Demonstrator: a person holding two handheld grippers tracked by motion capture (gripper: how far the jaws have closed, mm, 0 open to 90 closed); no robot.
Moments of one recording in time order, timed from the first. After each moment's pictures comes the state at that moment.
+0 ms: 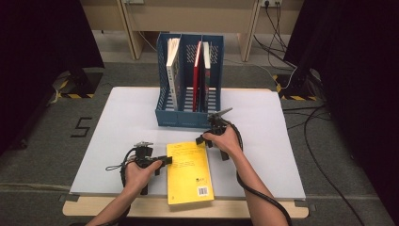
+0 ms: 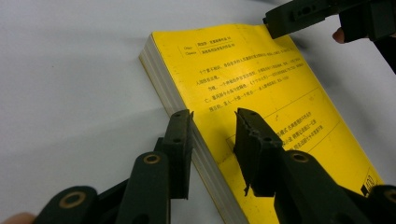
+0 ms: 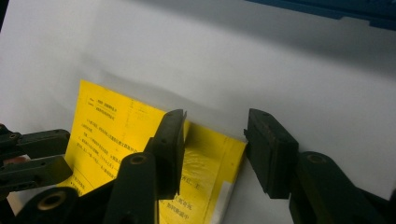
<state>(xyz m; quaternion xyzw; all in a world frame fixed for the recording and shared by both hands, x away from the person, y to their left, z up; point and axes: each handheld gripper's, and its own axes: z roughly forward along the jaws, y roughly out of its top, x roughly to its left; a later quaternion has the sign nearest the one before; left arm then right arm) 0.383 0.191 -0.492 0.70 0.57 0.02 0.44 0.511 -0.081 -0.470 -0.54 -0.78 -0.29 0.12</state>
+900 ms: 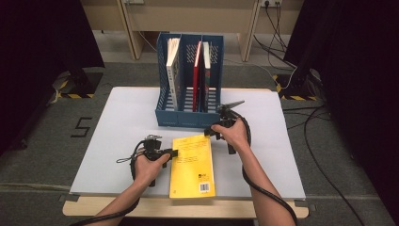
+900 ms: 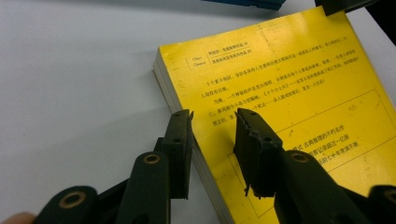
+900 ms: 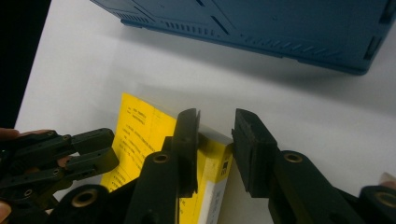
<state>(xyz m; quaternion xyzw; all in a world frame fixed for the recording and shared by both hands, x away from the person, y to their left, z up) 0.405 0.169 -0.489 0.70 0.56 0.05 0.44 0.514 -0.108 -0.434 -0.57 -0.75 -0.32 0.11</state>
